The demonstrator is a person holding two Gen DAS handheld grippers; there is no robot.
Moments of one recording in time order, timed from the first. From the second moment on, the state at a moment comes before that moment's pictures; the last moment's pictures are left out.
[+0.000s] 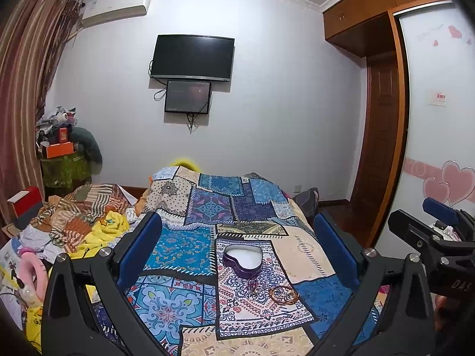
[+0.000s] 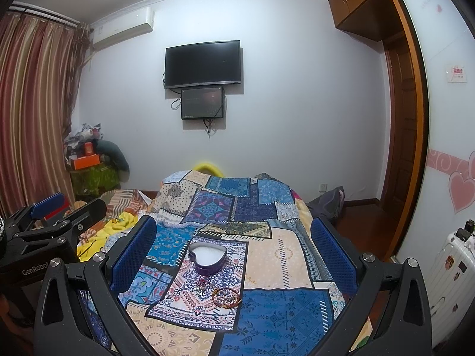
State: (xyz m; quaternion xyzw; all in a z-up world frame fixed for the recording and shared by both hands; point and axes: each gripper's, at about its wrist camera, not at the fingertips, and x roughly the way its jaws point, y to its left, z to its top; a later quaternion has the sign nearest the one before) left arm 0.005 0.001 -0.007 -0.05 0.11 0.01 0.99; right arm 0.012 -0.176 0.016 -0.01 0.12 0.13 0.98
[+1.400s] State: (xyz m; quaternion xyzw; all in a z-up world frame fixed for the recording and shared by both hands) left arm 0.009 -0.004 -0.007 -0.05 0.11 0.01 0.99; right arm 0.016 -0.173 0.018 -0.01 0.13 0.14 0.98
